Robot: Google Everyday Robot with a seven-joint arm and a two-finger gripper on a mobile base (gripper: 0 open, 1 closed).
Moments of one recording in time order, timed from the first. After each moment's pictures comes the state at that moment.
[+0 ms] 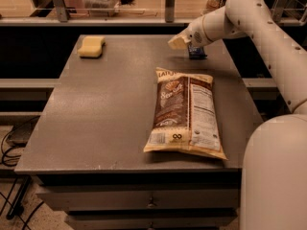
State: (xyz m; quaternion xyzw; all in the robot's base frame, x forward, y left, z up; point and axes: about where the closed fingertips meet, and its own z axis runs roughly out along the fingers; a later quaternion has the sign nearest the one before) arm 0.802 -0.072 0.882 -0.45 0.76 0.18 0.43
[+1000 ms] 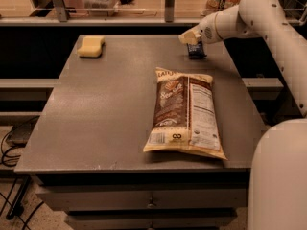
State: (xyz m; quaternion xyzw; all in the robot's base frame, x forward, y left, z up) arm 0.814 -0.112 0.894 -0.38 0.78 0.18 0.46
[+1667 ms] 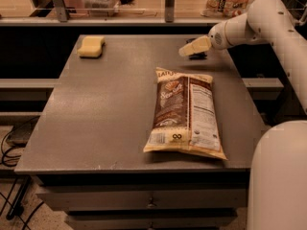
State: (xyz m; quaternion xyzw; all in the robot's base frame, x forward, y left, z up) arm 0.824 -0.158 0.863 -0.32 0.82 0.17 0.44
